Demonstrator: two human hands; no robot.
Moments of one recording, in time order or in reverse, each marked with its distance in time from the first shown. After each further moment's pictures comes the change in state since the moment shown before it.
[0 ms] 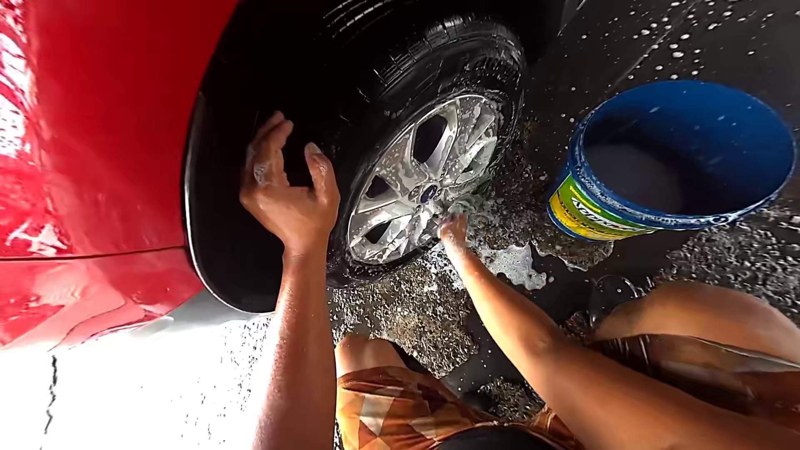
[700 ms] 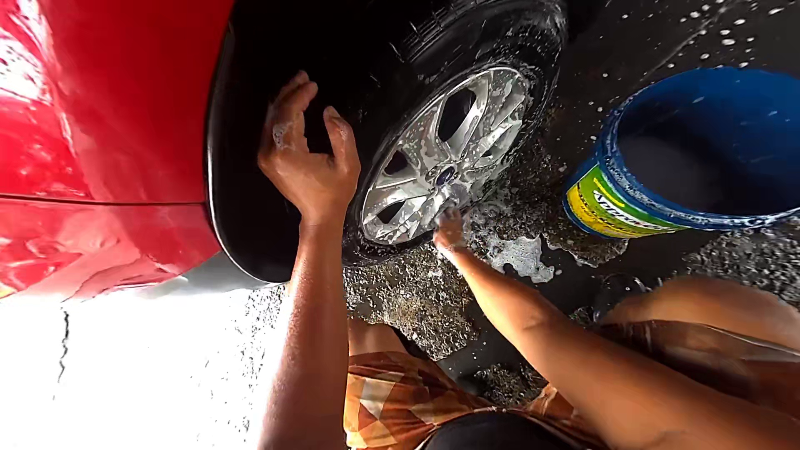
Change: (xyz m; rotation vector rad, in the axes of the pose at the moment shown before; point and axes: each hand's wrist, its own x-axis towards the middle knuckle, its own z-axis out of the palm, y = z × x) left_hand -0.005 -0.001 -0.001 -0.056 0.041 -0.002; right_hand -0.025 0.029 0.036 -0.484 -0.249 -0.259
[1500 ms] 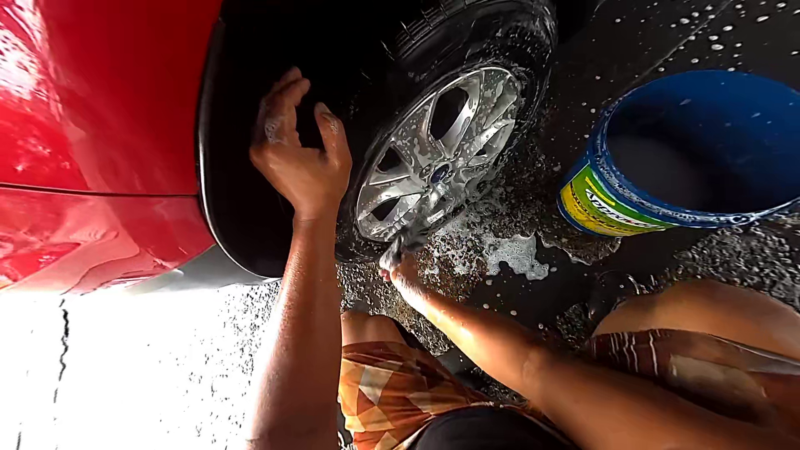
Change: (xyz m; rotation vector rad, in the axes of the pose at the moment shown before) left_hand 0.002 -0.001 0.002 0.012 0.008 0.002; right_hand -0.096 -0.104 0.041 0.978 -0.130 0.270
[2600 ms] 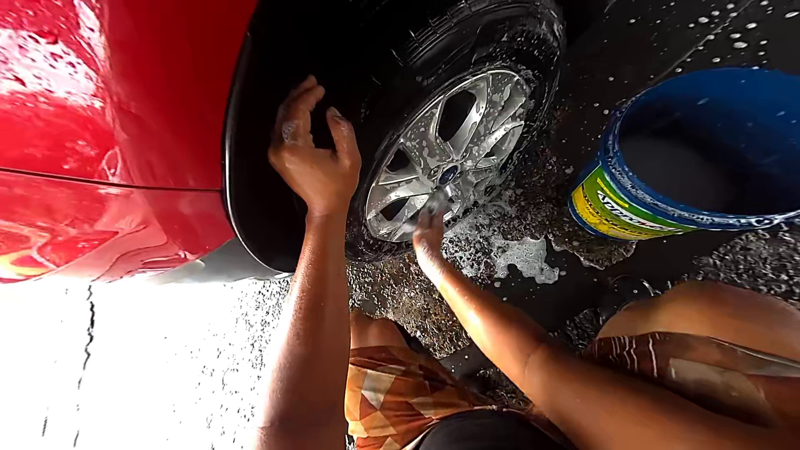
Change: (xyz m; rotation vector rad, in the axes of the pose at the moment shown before) left_hand 0.003 -0.001 0.003 -0.003 0.025 0.006; right_hand 0.021 -0.067 -0.038 0.021 0.360 -0.410
